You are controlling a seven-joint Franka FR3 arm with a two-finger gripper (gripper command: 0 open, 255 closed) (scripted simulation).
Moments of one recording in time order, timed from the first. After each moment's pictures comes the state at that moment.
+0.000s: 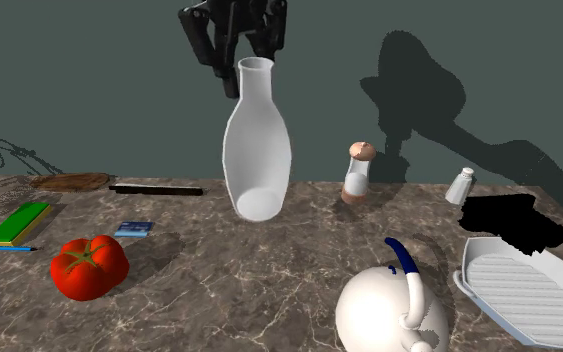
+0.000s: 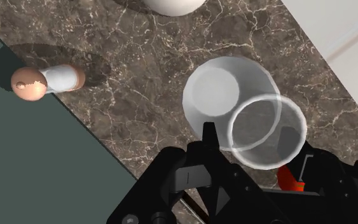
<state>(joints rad) -0.13 0.20 -0.18 -1.25 0.01 1.34 -0.13</state>
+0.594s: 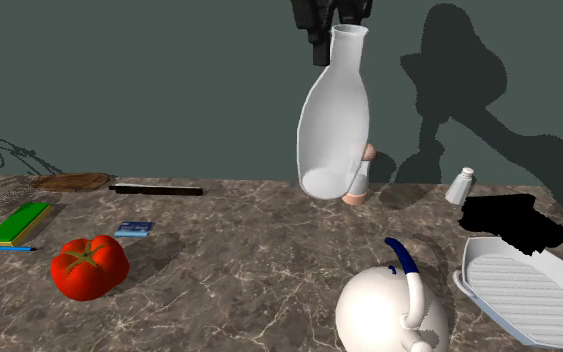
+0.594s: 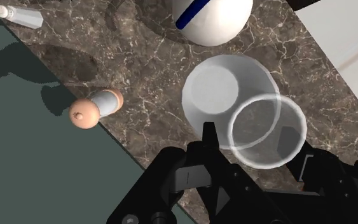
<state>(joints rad) -0.23 0.07 -0.26 -1.33 -0.03 1.29 -0.31</state>
